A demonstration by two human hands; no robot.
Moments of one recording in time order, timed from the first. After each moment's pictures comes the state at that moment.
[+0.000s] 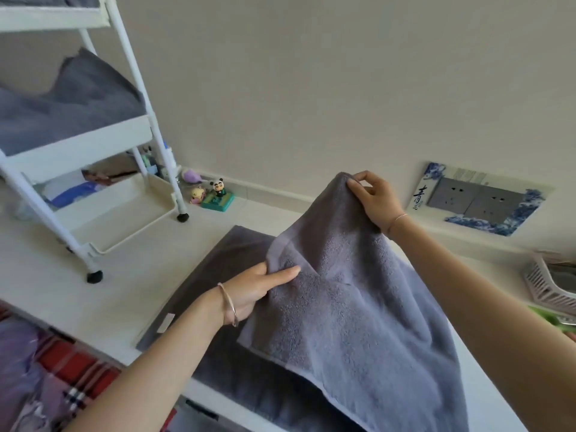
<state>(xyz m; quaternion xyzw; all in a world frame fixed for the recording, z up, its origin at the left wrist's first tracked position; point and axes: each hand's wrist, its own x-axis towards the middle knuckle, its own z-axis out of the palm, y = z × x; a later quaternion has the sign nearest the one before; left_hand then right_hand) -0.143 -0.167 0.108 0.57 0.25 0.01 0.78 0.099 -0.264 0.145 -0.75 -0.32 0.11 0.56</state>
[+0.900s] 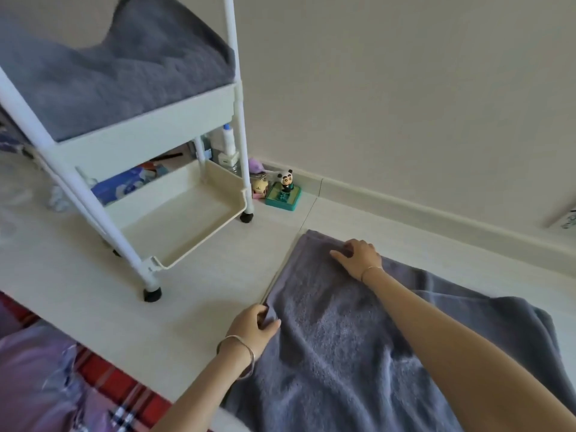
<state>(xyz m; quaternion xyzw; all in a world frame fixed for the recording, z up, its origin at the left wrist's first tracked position) -0.221 0.042 -0.061 0.82 0.42 0.00 0.38 0.042 -0.034 -0.056 -0.93 -0.30 0.16 0.15</state>
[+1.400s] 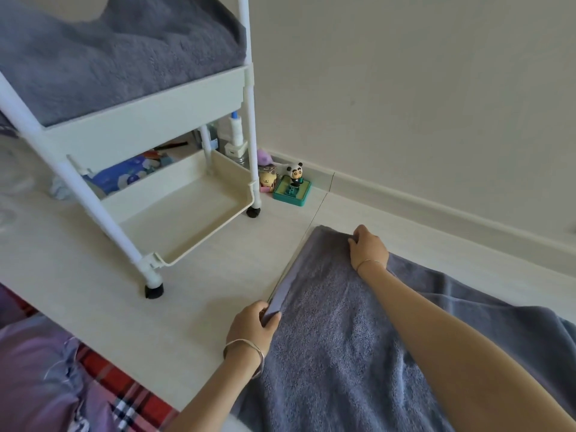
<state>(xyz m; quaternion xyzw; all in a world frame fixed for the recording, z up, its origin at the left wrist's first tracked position) -0.216 0.047 -0.075 0.82 0.45 0.06 0.35 0.047 -0.003 -0.068 -0.95 -0.24 0.08 0.19</state>
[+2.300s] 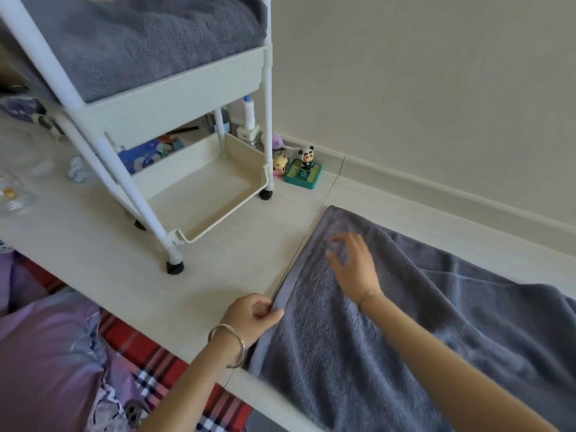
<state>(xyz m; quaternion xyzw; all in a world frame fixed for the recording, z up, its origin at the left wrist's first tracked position) -0.271 0.060 -0.075 0.77 0.40 0.02 0.50 -0.062 -0.041 -0.058 -0.84 -0.37 0.09 0.39</state>
